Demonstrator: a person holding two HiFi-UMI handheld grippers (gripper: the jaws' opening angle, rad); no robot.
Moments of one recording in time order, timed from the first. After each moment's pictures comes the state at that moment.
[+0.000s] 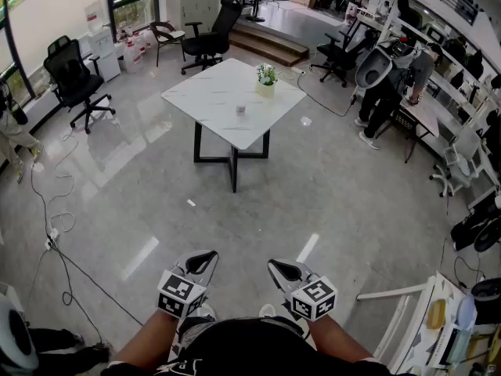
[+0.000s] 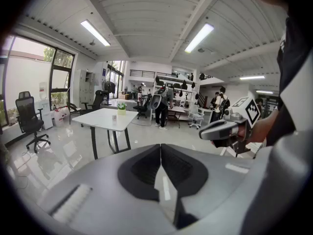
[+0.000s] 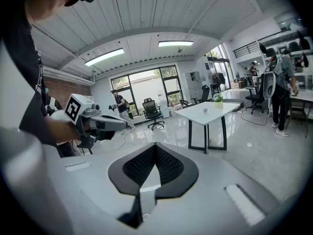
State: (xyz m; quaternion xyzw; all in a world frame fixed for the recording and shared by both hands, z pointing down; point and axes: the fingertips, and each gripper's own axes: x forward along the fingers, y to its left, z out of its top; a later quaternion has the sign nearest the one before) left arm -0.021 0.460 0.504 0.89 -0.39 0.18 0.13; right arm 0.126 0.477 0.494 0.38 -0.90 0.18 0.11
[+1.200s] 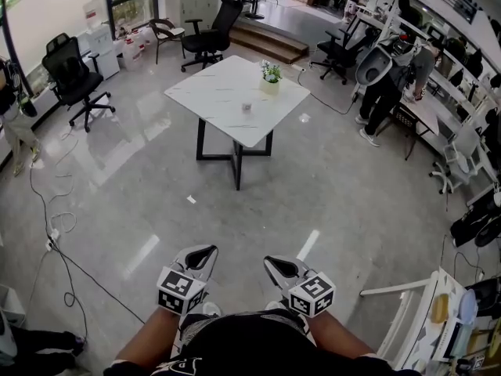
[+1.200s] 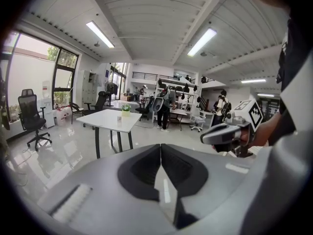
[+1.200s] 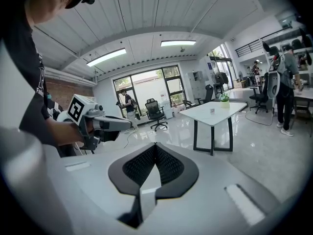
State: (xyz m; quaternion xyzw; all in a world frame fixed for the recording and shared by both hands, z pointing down) left arm -0.062 0.448 0.492 0.89 -0.40 0.16 0.14; right arm 0.073 0.475 0.494 0.37 -0.90 0.19 0.11
